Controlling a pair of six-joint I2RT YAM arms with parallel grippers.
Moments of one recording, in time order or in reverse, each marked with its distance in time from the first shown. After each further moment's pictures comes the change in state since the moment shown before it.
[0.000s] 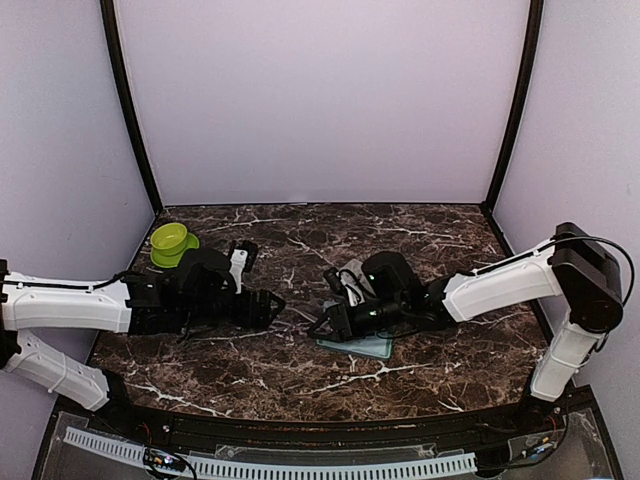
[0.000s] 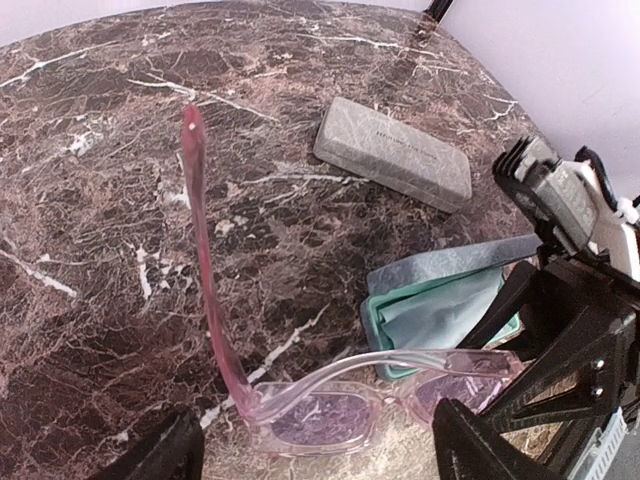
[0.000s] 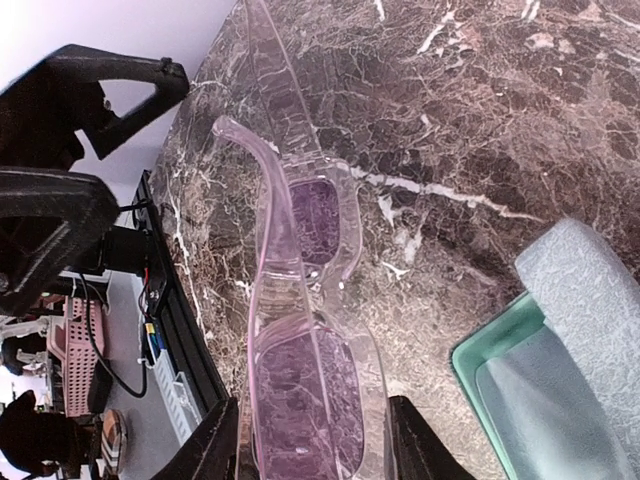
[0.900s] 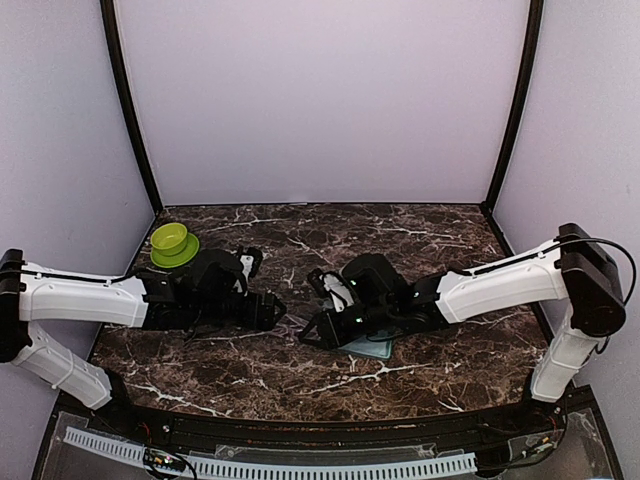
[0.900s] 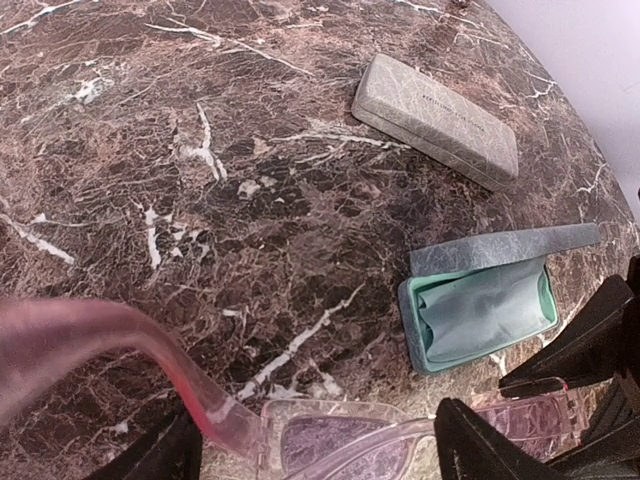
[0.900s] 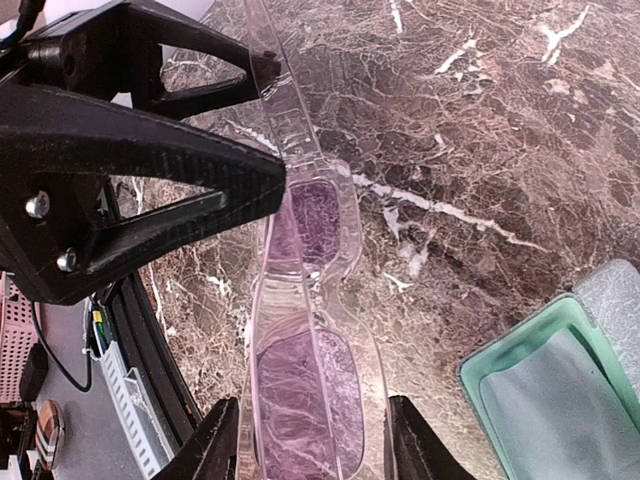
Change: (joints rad) left arm 0.037 0.096 0.027 -0.024 0.020 -0.047; right arm 0.101 0.000 0.113 -0.176 0.189 -0.145
